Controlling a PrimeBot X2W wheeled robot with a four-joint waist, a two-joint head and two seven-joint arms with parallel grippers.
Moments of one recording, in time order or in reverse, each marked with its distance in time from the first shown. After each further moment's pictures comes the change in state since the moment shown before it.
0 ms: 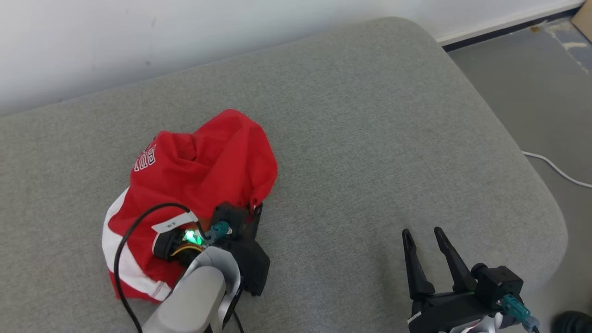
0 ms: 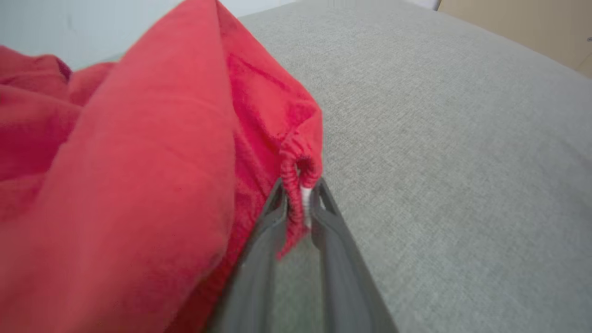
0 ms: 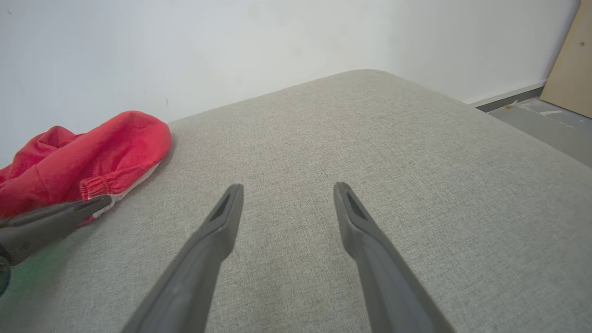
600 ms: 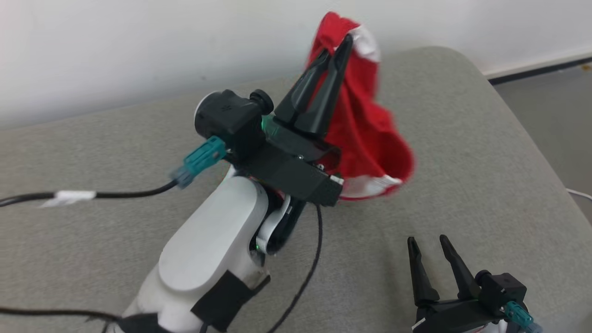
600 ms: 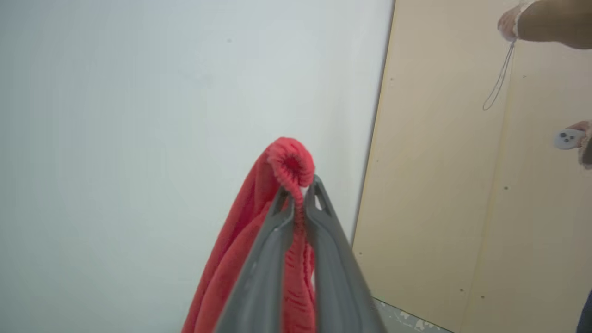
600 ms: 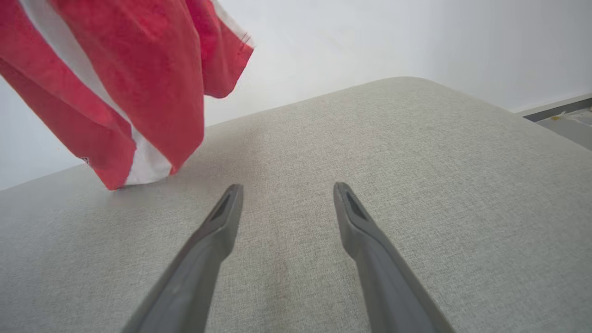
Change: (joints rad) left arm -0.174 -0.005 0.013 -0.679 -0.219 0.002 -0.063; right arm 0.022 0.000 -0.016 0.007 -0.008 0.000 -0.002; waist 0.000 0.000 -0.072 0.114
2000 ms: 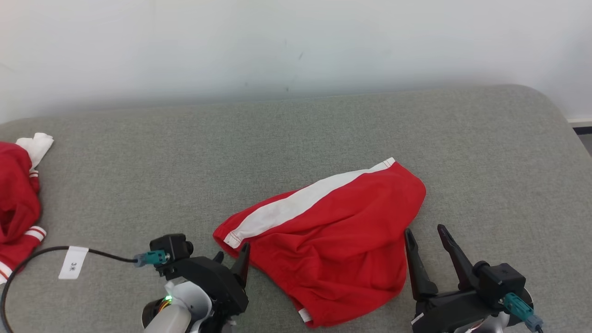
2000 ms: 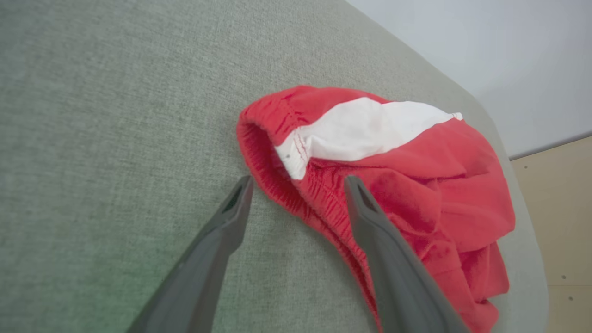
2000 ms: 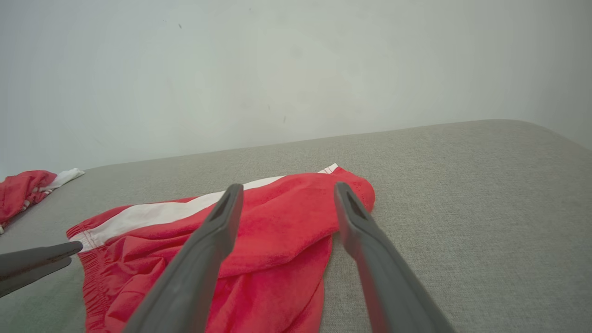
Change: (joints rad) left arm 0.438 0.112 0.112 0.265 -0.385 0.132 0.352; right arm 0.014 0.000 -0.005 -0.115 -0.065 0.000 0.080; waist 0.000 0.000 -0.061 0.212
